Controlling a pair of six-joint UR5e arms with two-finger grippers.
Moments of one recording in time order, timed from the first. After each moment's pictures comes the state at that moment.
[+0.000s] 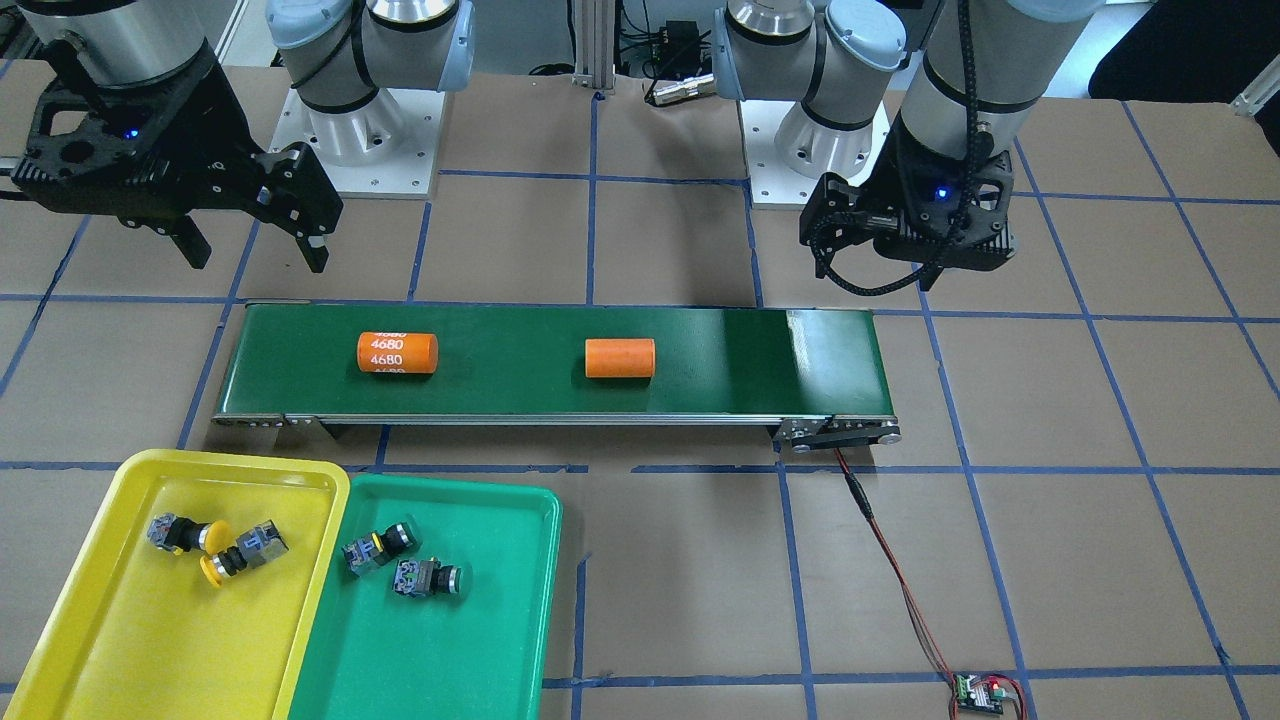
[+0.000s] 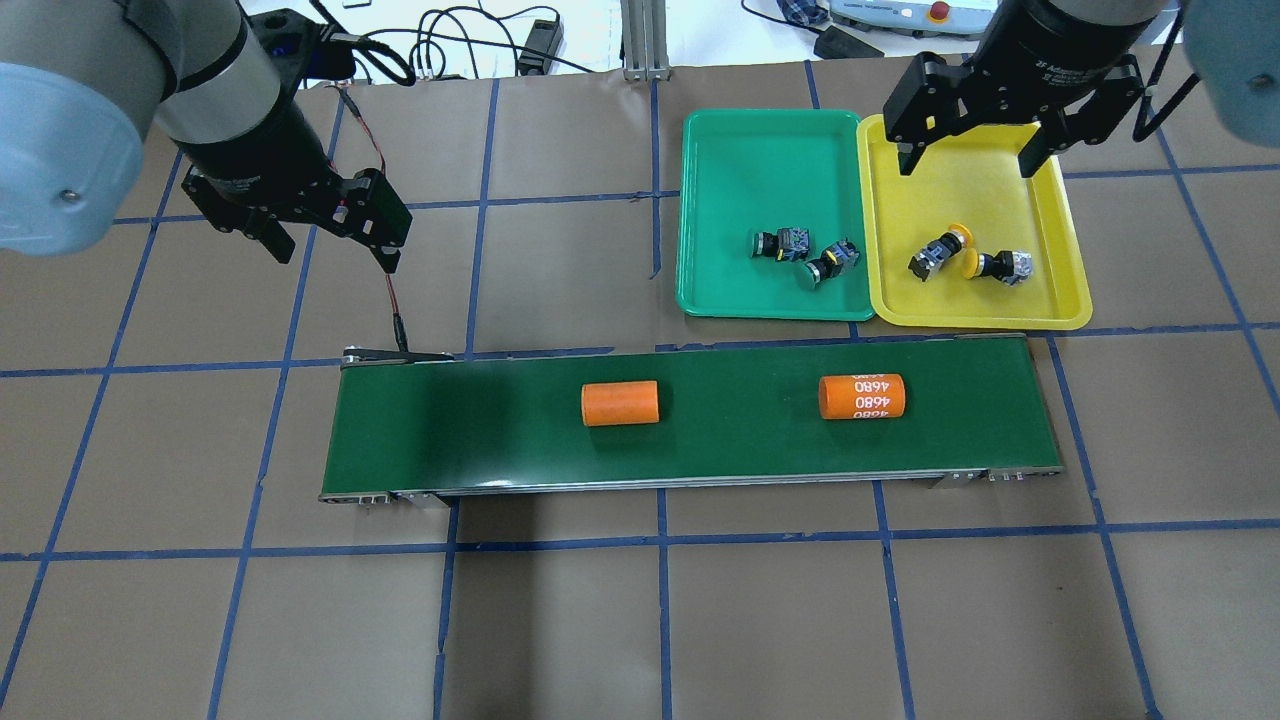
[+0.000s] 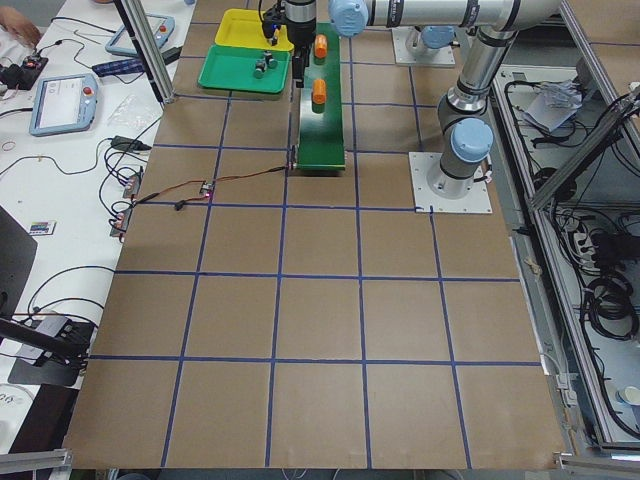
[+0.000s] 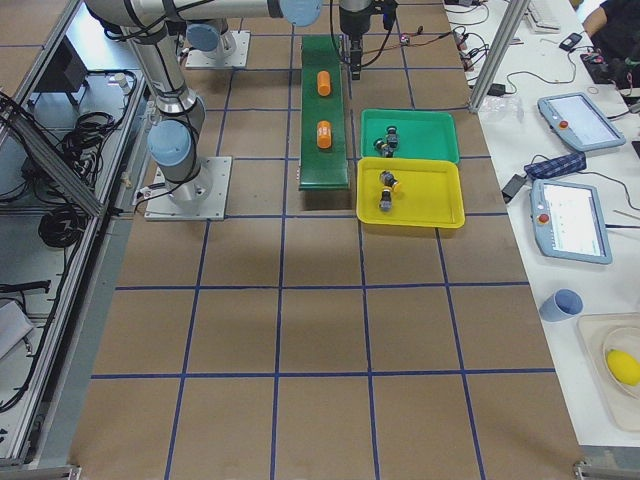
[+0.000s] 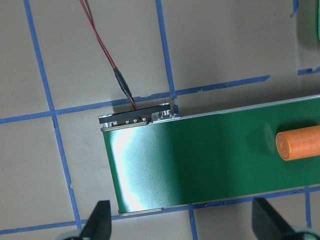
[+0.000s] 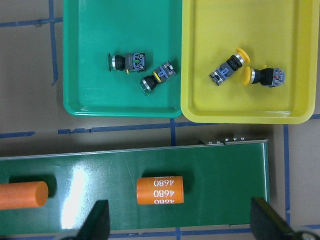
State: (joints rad) left arm -1.56 -1.58 -1.60 -1.54 1.59 0.16; right arm 1.54 -1.57 1.51 -1.62 -1.53 0.02
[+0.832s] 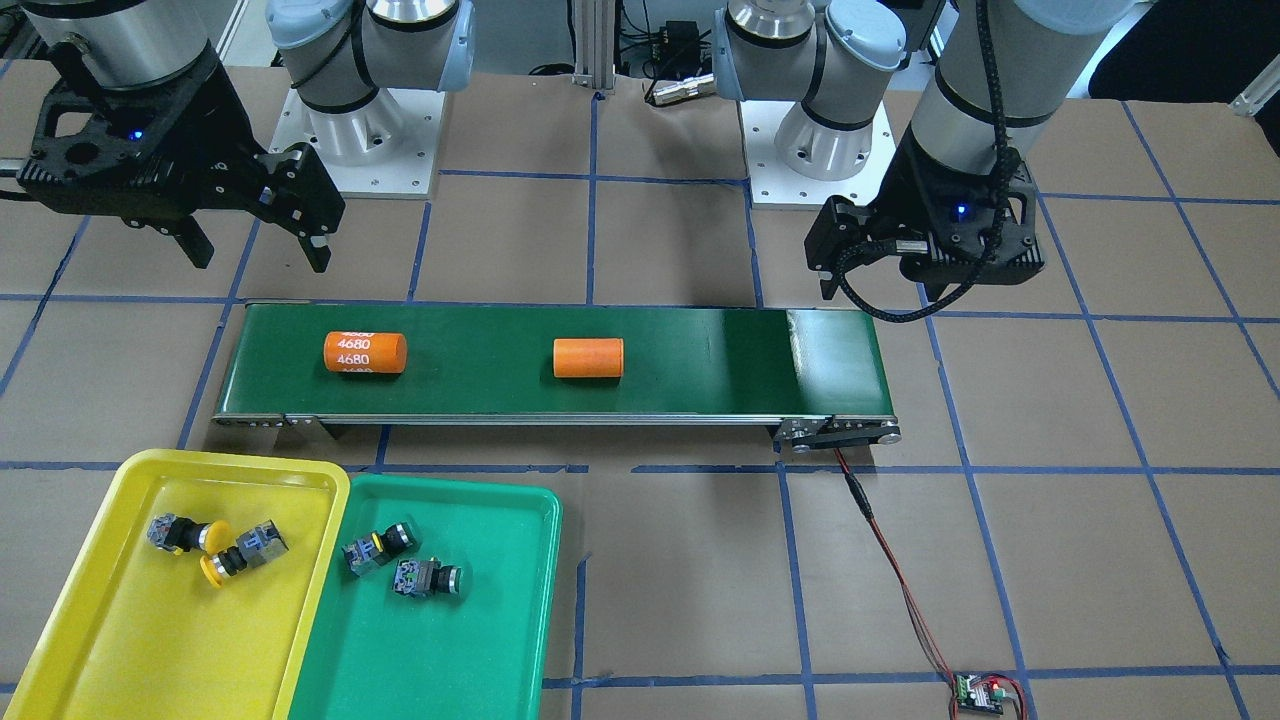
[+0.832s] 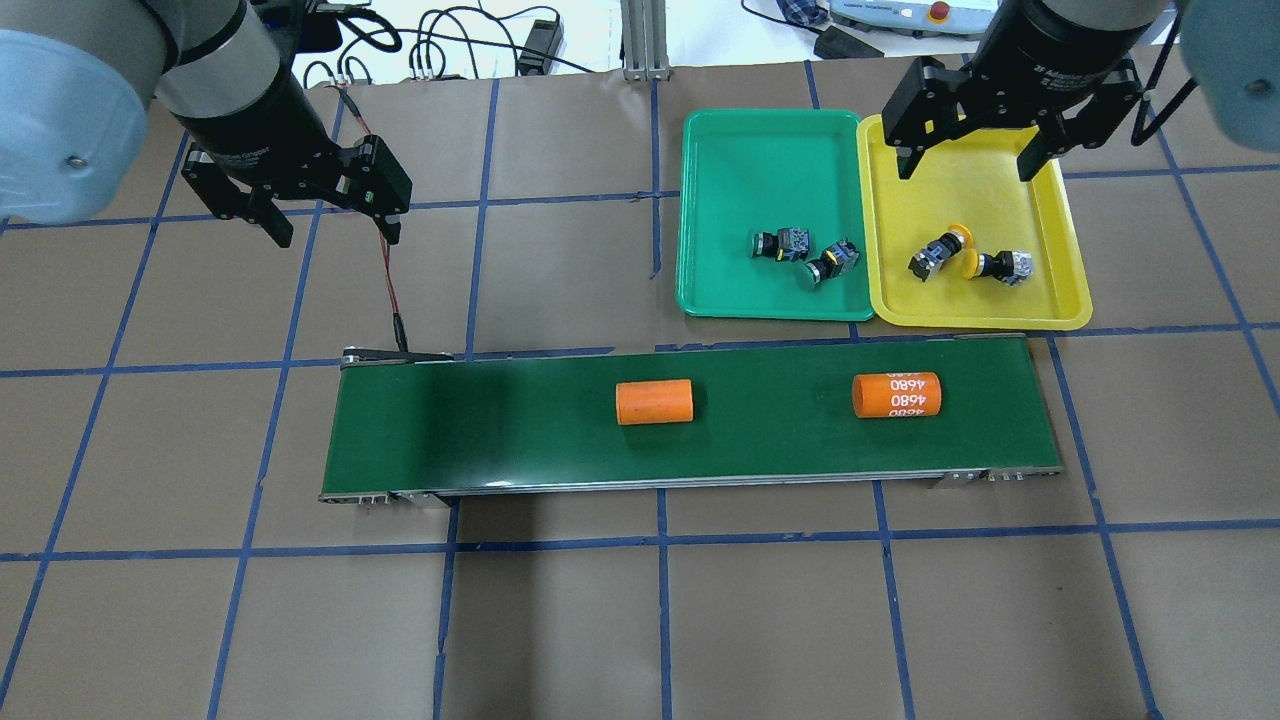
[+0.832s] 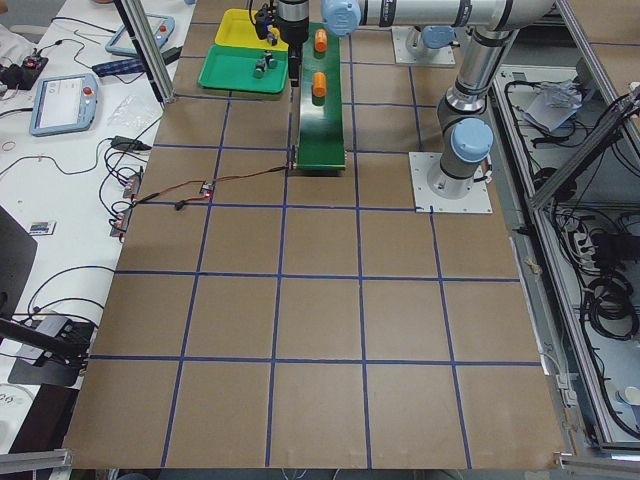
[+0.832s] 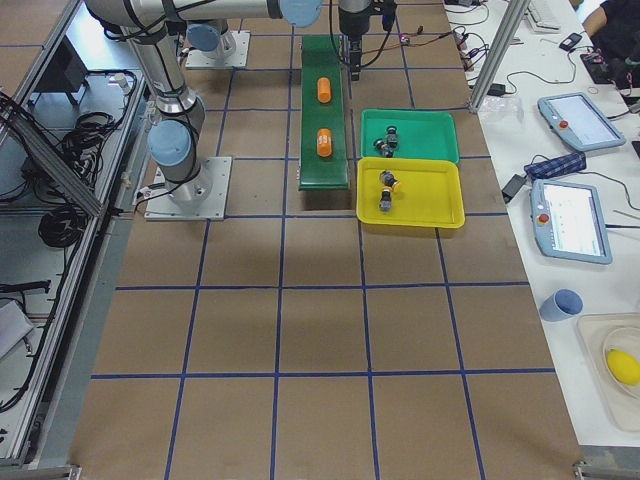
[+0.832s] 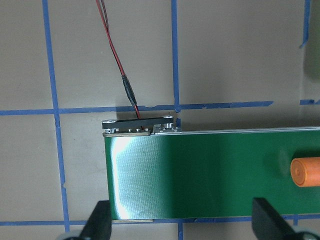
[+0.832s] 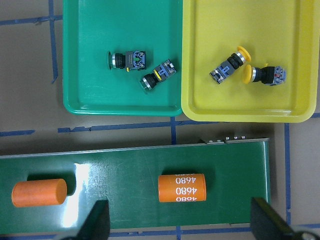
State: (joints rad) left arm -1.56 -1.62 -1.55 -1.54 1.59 0.03; right arm 1.54 -1.57 1.52 -1.62 -1.53 0.02
